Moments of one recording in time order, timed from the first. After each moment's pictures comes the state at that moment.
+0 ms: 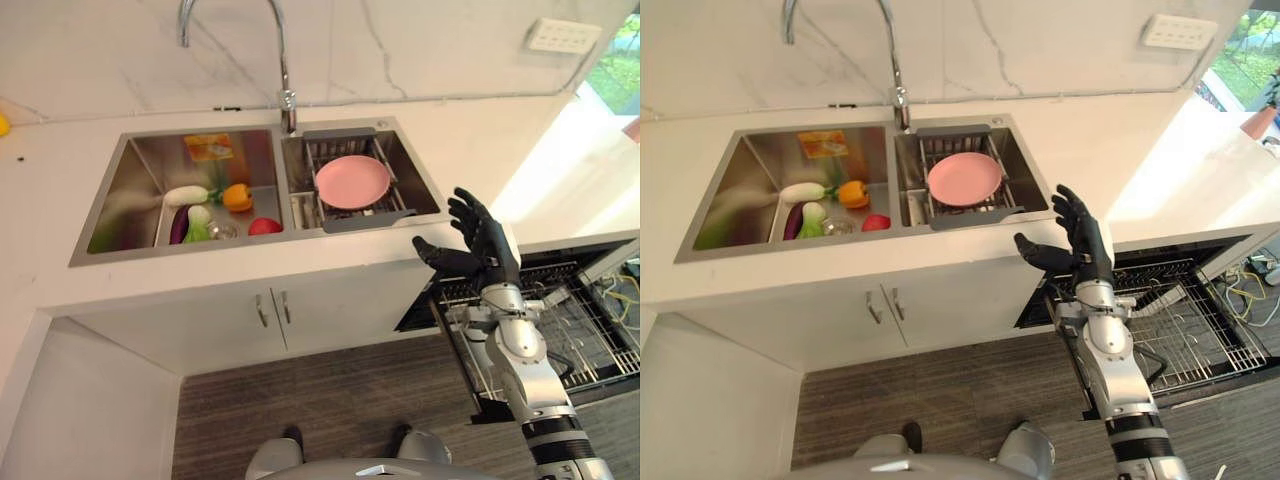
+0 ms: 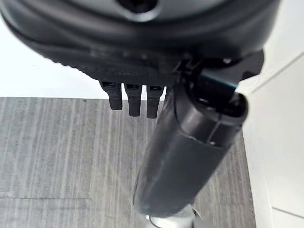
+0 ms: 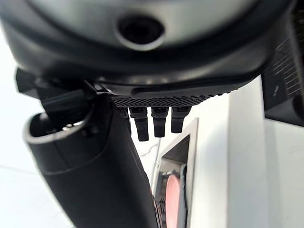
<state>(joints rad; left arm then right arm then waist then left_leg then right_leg) 0.16 0.24 0.13 1.34 -0.08 0.01 0.15 -0.04 -0.38 0.03 -0.02 0.23 -0.16 -0.15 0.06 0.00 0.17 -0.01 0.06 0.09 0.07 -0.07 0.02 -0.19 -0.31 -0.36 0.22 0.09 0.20</state>
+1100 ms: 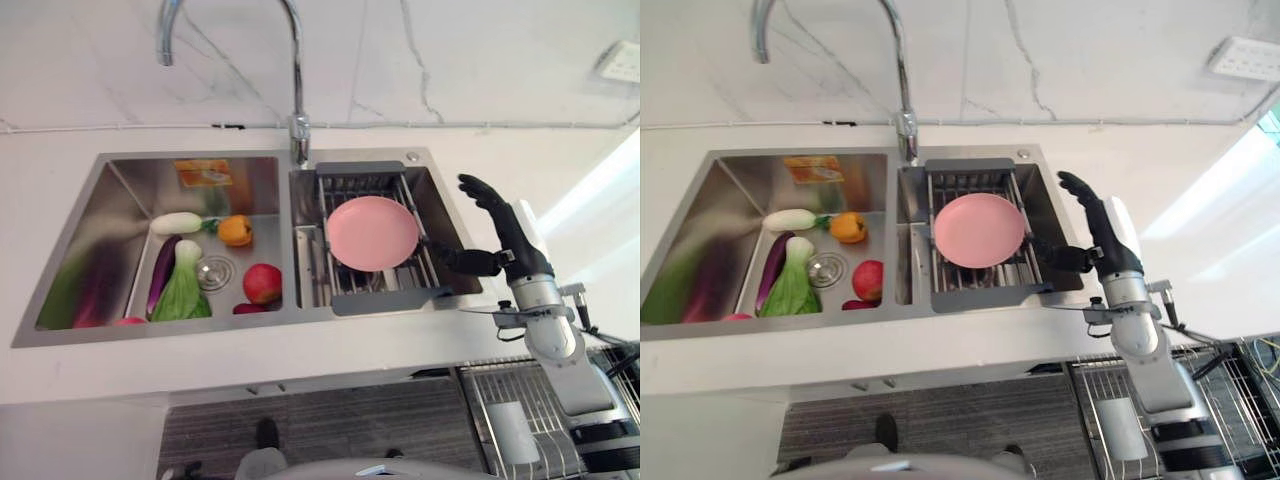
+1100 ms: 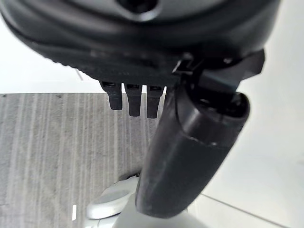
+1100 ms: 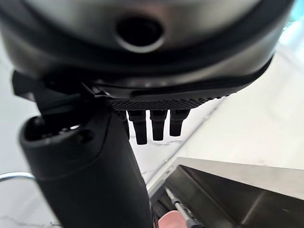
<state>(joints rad) 0.12 0.26 0.04 1.23 -0.02 -0.03 0.18 -0.01 -0.61 0.03 -0.08 -0.12 -0.16 -0.16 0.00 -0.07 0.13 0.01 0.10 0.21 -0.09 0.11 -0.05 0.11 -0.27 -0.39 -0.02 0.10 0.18</state>
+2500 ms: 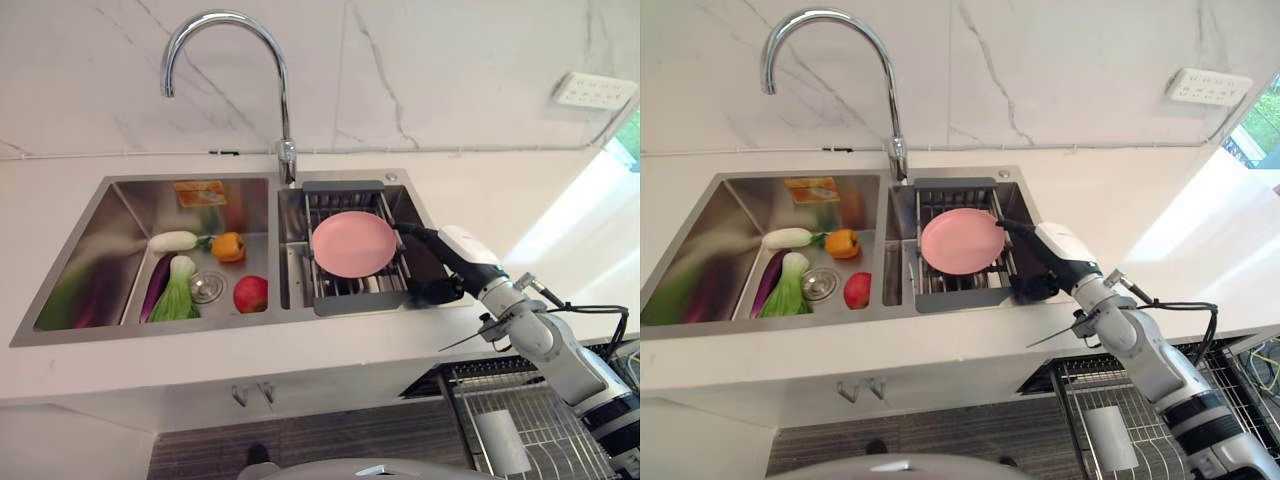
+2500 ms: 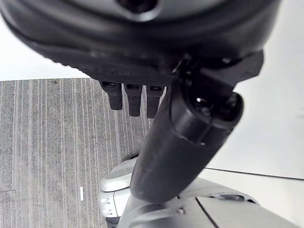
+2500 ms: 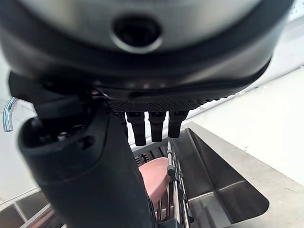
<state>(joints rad) 0.18 0.24 0.01 1.24 0.01 -0.02 0.14 -0.10 -0.81 0.30 0.00 -0.28 -0.18 -0.01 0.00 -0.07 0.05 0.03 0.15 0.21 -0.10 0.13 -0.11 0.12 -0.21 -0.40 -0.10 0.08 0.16</state>
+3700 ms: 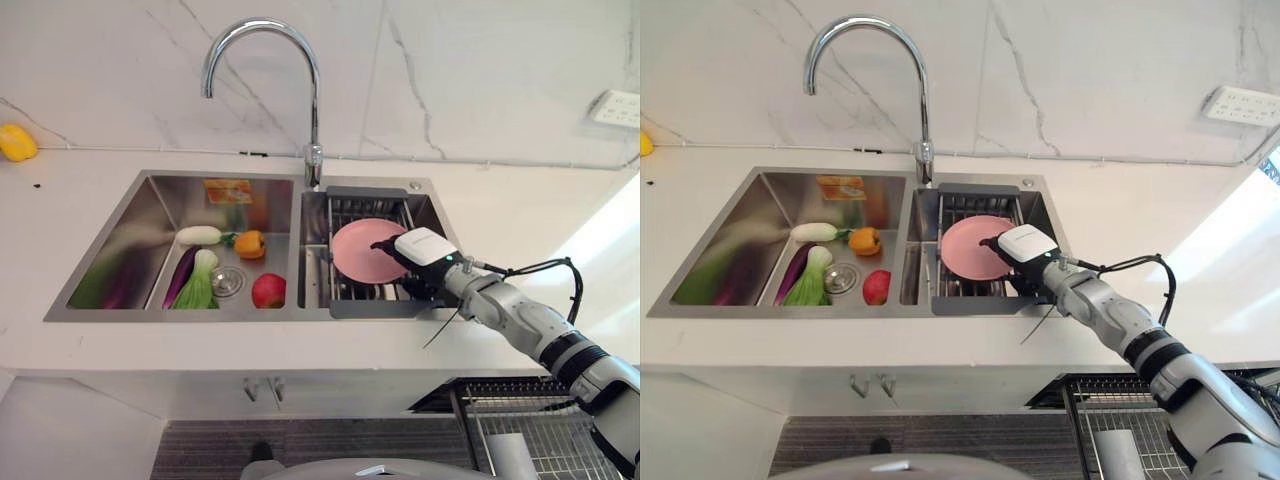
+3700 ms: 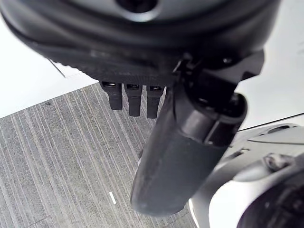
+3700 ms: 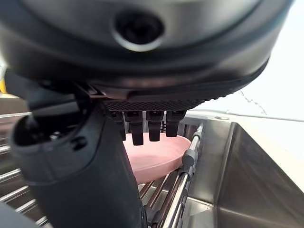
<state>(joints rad) 0.19 0.25 -0.18 1.24 0.25 -0.04 0.15 -0.51 -0.78 0.72 0.44 -0.65 -0.20 -0.13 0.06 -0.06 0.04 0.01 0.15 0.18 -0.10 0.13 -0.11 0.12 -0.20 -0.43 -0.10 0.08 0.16</state>
